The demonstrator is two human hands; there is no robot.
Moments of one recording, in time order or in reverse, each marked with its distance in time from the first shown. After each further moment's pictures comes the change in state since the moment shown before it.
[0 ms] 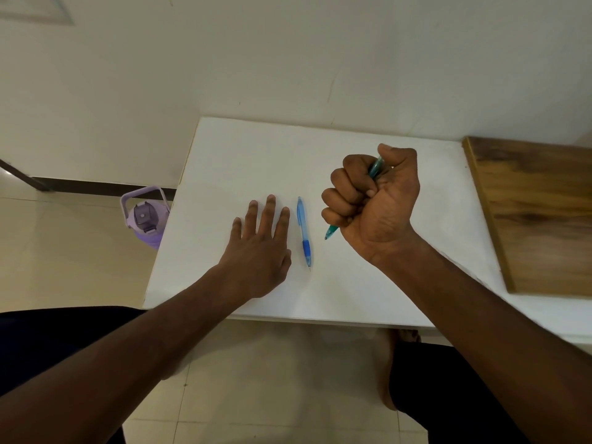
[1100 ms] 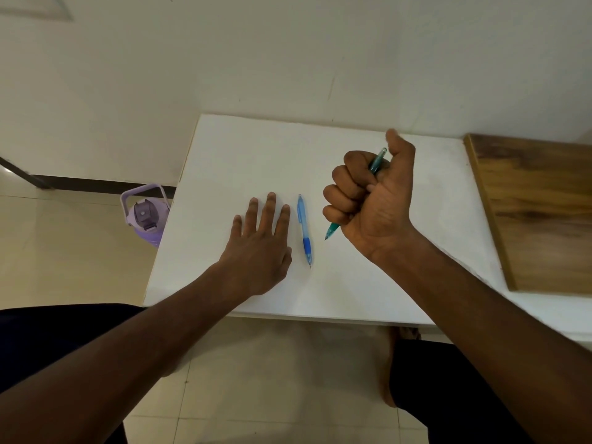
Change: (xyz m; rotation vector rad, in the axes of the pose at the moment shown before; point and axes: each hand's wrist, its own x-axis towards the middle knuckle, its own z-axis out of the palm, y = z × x) left_hand 0.001 -0.001 0.001 0.000 0.014 0.006; right_hand 0.001 0.000 0.003 0.039 0.114 0.037
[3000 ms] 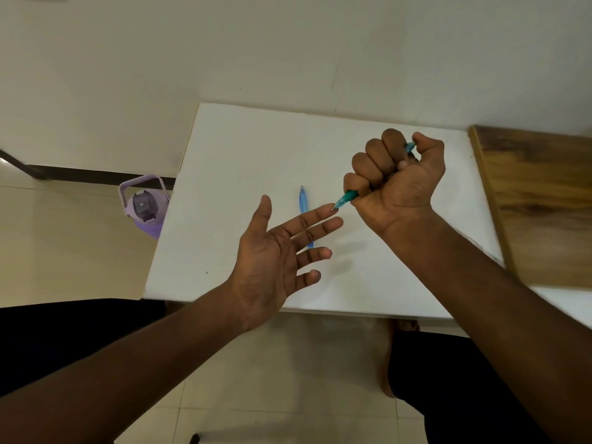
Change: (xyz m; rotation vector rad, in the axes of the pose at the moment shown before) left_hand -0.047 0.033 -0.032 -2.206 -0.321 -0.099; right_hand 0.014 -0.007 -0.022 0.335 0.060 -0.088
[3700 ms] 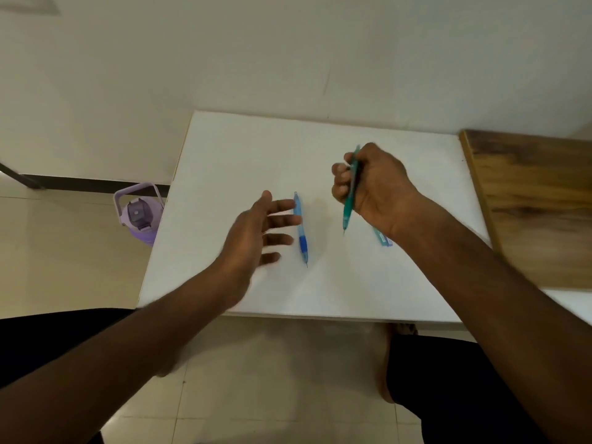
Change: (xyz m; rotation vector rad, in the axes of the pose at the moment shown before) left_hand 0.017 0.025 -0.008 0.516 0.400 0.153; right_hand 0.019 -0.008 0.000 -0.451 0.353 0.193
